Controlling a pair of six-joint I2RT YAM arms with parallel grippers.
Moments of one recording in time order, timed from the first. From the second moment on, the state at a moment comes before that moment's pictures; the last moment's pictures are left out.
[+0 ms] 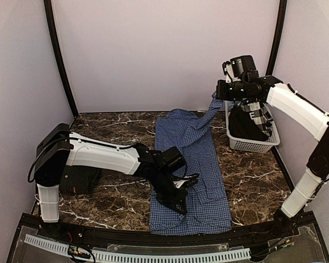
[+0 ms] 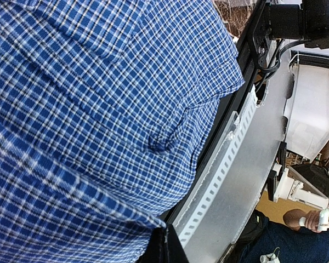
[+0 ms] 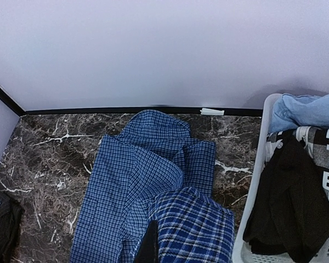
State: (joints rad) left arm -1.13 2.01 1.41 -0.56 0.66 -0.53; right arm 0.48 1.64 1.66 -0.58 0.14 0.31
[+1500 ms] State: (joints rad) left arm -0.81 1.73 1.08 -0.23 0.55 -0.75; right arm 0.90 1.47 1.04 -0.35 -0.03 0.60
